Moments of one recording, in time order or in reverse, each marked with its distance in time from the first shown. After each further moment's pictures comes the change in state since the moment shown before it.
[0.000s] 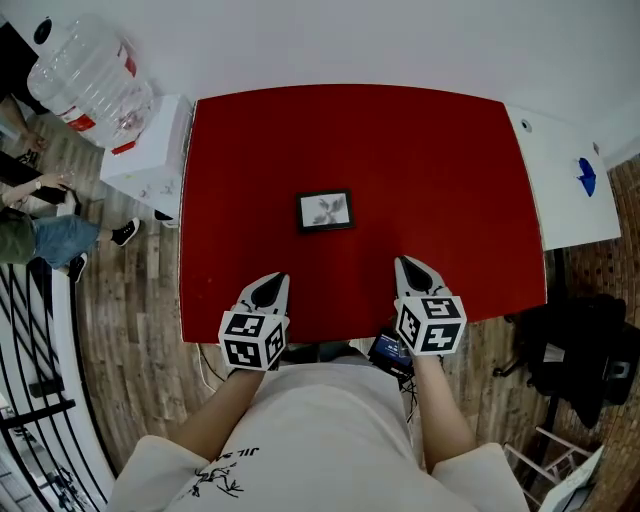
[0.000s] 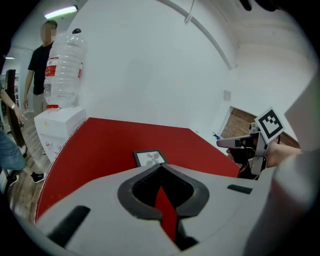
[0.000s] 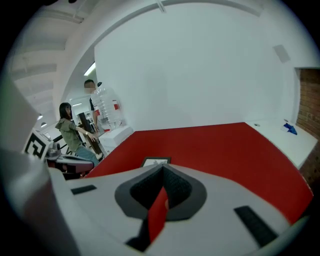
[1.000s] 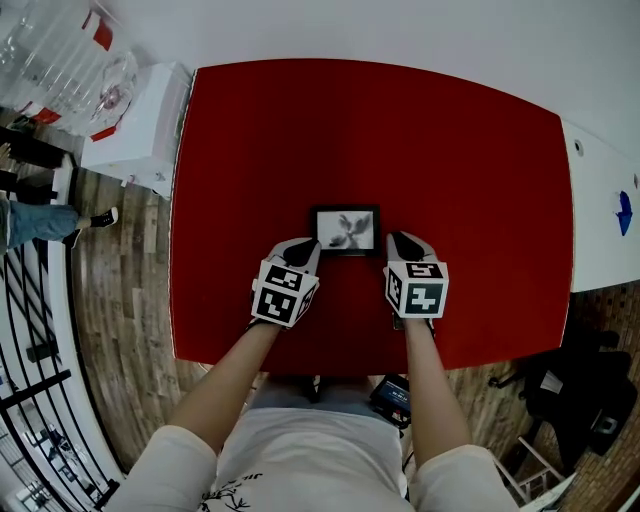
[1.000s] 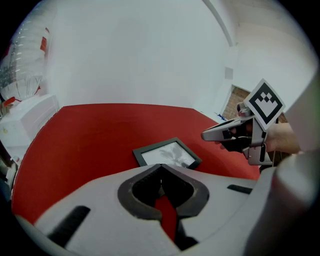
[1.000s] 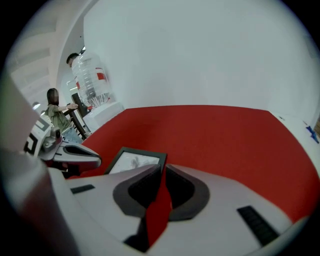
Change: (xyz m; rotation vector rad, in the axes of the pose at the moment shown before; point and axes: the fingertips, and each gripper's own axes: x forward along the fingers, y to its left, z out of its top) left arm 0.194 0.077 -0.010 0.121 0.190 -0.066; right arm 0.223 -0.021 -0.021 -0.076 0.226 0.016
